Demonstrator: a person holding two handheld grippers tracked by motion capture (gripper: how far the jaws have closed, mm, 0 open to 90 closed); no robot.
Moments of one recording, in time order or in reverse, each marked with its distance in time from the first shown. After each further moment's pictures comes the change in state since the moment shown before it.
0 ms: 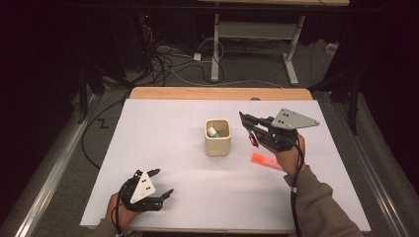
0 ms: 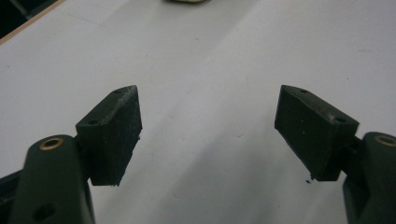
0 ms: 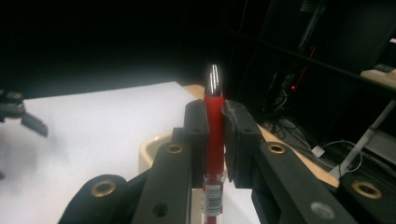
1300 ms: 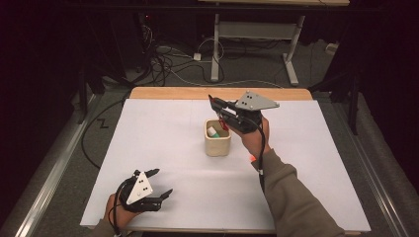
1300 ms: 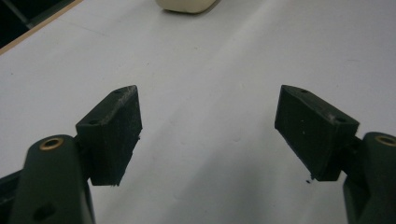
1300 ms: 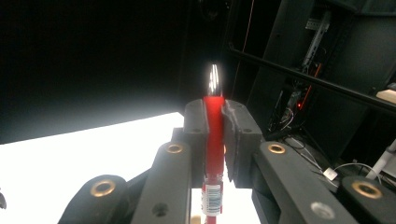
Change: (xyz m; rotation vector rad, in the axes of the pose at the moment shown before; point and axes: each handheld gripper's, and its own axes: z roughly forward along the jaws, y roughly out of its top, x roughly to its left) left arm 0.001 -0.001 -0.005 -0.032 -0.012 -0.004; right arm 0.011 0.025 0.084 -0.061 0.013 0.021
